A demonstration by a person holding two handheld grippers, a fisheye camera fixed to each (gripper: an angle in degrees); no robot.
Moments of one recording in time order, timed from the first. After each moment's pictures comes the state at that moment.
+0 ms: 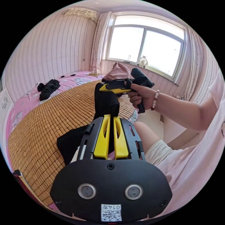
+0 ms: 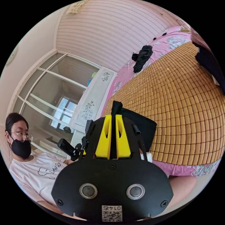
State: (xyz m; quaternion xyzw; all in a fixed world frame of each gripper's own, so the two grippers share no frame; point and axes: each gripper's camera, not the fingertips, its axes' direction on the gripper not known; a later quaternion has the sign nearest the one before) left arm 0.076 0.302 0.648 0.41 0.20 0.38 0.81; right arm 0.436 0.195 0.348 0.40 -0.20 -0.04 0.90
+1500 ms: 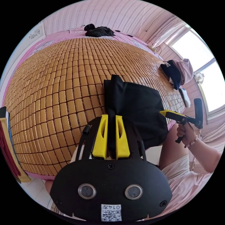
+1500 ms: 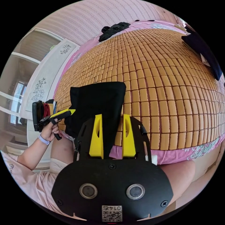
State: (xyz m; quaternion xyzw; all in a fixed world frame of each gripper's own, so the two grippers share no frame) left arm -0.158 0.247 0.706 0.20 0.17 0.13 0.96; right arm 0.298 0.060 0.555 0.29 0.06 0.09 0.95
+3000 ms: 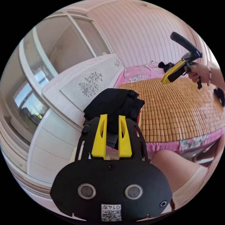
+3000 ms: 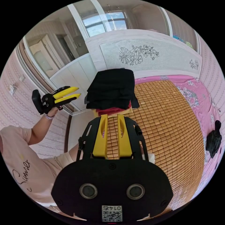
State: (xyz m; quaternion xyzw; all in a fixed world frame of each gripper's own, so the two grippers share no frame) left arm -0.251 0.569 0.657 0.39 -0.25 -0.08 0.88; right arm -0.138 -0.020 0.563 0.10 0.09 -0.49 0.86
